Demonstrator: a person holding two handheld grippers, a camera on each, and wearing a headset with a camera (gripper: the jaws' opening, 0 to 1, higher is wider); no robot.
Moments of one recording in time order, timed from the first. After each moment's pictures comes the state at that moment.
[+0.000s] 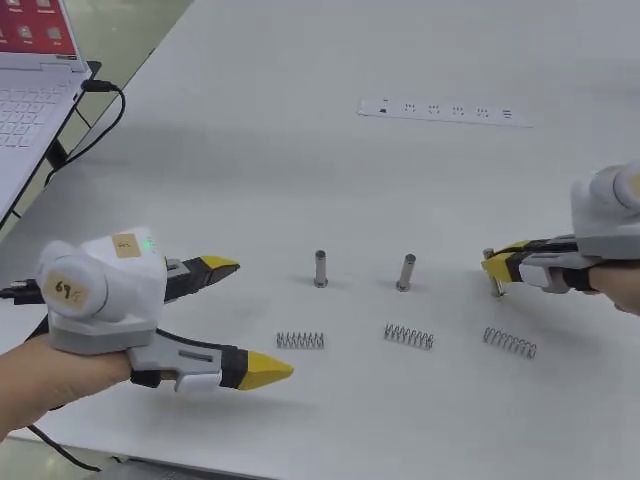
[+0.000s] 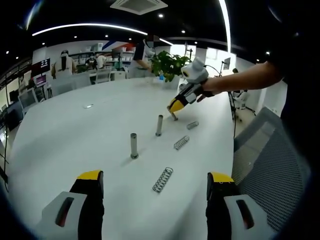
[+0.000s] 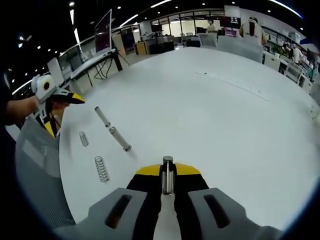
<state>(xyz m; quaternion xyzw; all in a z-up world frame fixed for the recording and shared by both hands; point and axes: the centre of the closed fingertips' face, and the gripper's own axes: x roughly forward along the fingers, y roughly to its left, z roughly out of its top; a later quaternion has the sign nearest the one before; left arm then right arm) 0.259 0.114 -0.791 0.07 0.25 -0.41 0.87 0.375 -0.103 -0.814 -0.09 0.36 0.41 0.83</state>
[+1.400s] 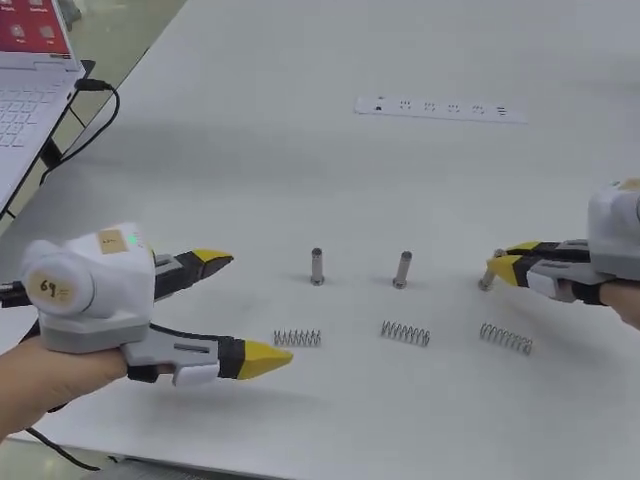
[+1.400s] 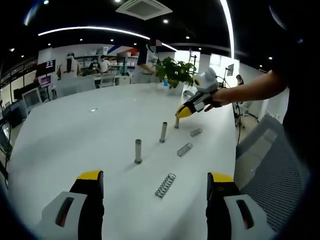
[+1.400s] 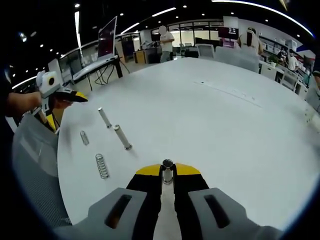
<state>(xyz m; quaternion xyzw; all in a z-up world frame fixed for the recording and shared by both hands) 0.265 0.116 -0.782 0.05 0.23 -0.40 0.89 0.366 -0.112 -0.807 -0.10 0.32 0.41 0.85</state>
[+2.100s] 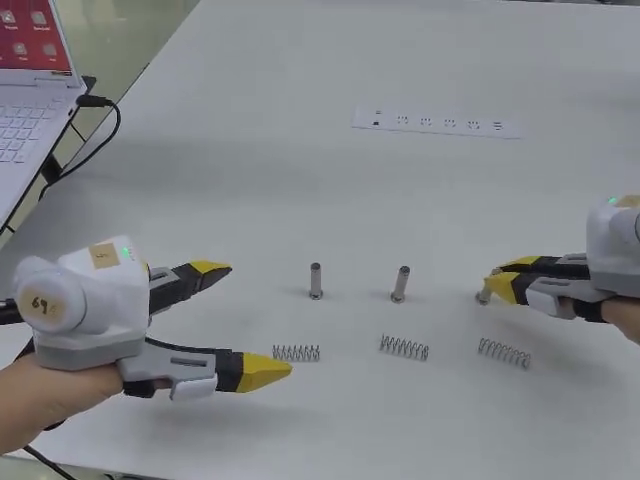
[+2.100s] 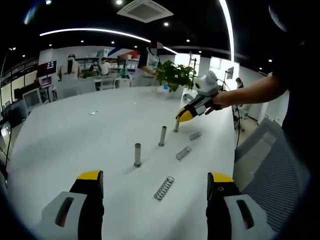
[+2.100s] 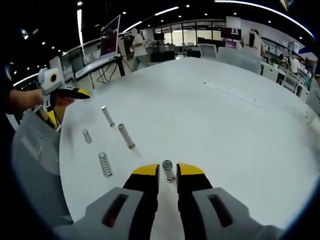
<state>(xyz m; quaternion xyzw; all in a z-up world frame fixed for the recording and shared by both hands) 0.265 0.115 -0.776 0.04 0.22 -0.40 0.89 0.363 -0.111 -0.806 -0.10 0.32 0.41 0.85</state>
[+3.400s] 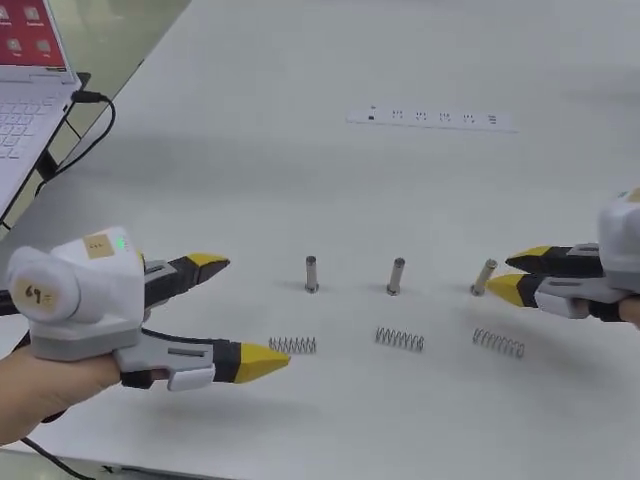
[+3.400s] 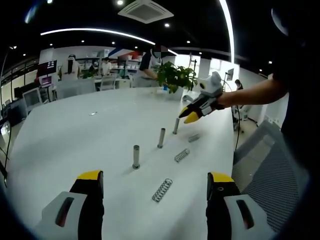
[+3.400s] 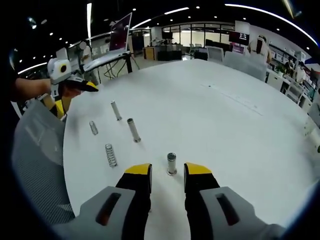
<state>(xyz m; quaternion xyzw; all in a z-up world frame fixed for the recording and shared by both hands) 0.263 0.109 -0.770 0.04 0.22 -0.40 0.89 0.348 -0.121 -0.795 -0.14 0.31 0.43 0.84</state>
